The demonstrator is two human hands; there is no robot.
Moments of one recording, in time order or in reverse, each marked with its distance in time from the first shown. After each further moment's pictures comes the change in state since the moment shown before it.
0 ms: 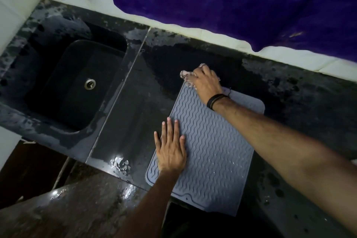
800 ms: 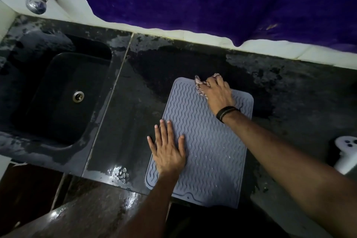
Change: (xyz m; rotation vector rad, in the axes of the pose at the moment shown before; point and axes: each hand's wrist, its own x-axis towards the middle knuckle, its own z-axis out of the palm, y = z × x) left_hand -0.003 0.006 -0.005 -0.001 0.018 -0.020; right_hand -0.068 0.026 0.013 0.065 -0.061 0.288
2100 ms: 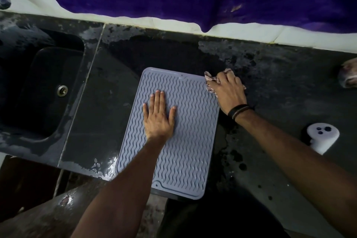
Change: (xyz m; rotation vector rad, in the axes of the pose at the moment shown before) left_hand 0.053 0.083 0.008 0.084 -0.043 0.123; right_hand -0.062 0.129 0.022 -0.051 0.027 -0.004
